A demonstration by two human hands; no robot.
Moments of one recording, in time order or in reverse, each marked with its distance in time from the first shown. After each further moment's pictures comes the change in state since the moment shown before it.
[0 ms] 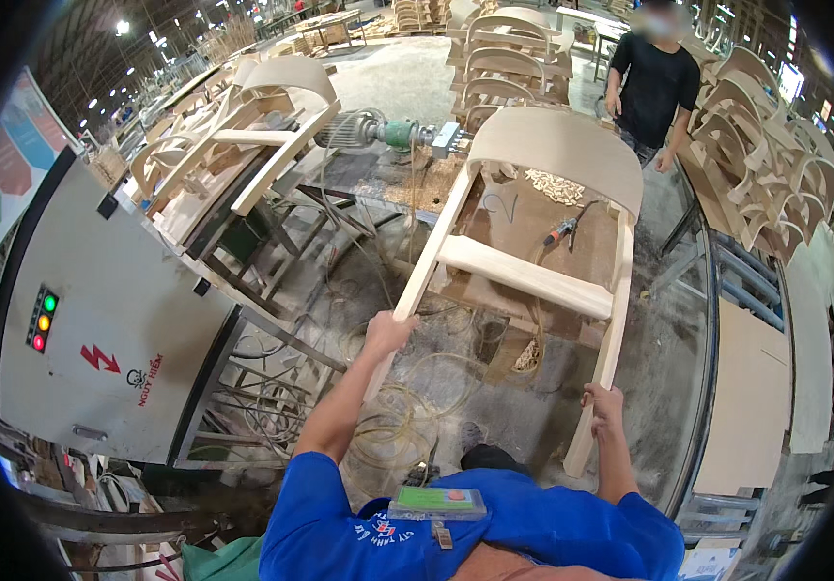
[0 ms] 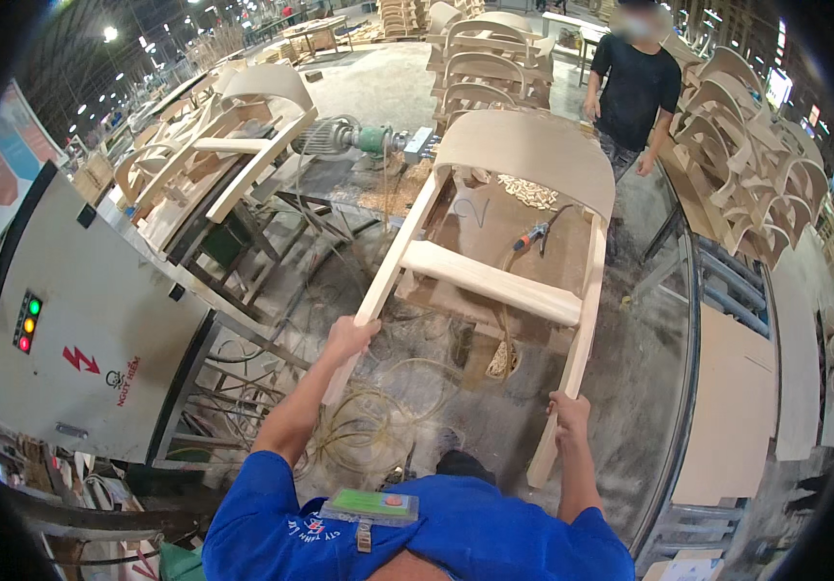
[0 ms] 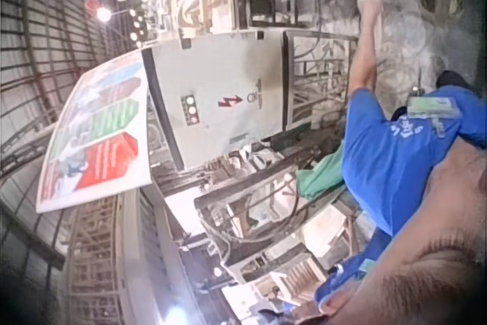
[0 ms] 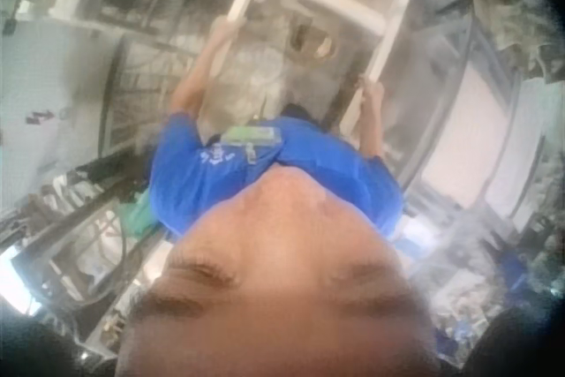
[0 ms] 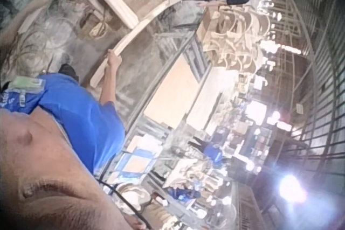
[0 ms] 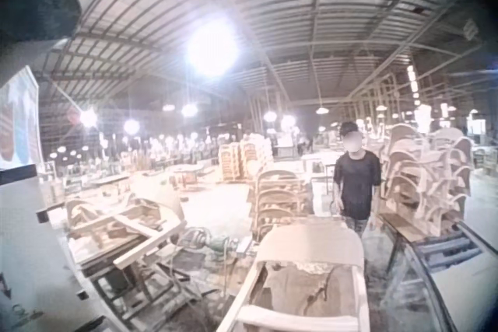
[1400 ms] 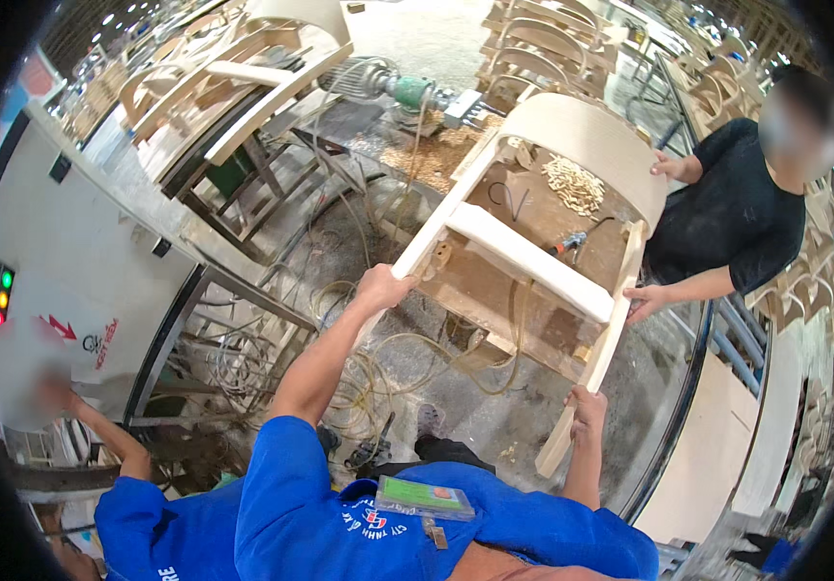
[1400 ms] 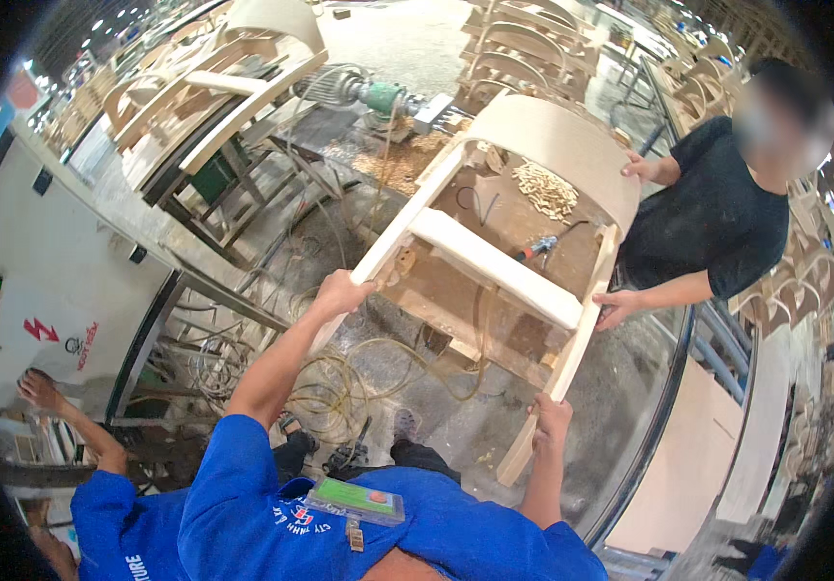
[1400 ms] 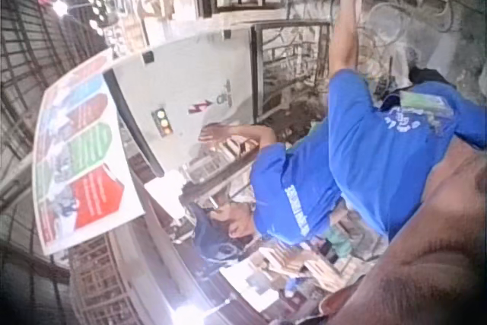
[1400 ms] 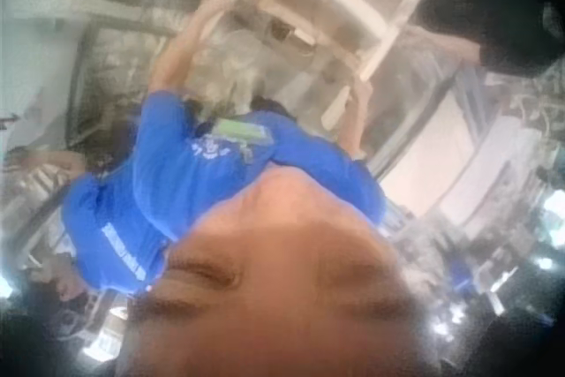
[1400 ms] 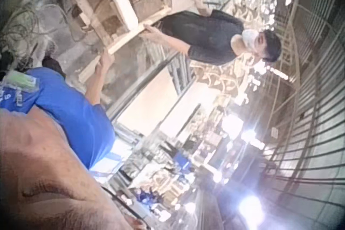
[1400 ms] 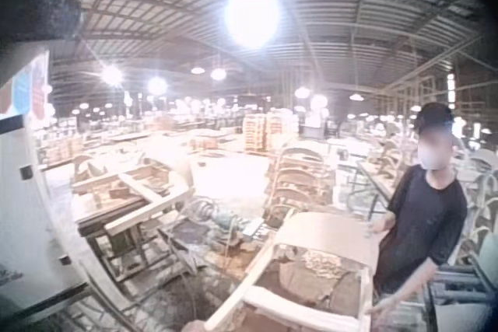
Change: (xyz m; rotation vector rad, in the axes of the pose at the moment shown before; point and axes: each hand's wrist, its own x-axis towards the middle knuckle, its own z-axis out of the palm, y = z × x) left_hand 0.113 0.037 0.018 0.093 -0.005 -0.048; right_hand 0.089 -0.052 0.034 -0.053 -0.006 -0.021
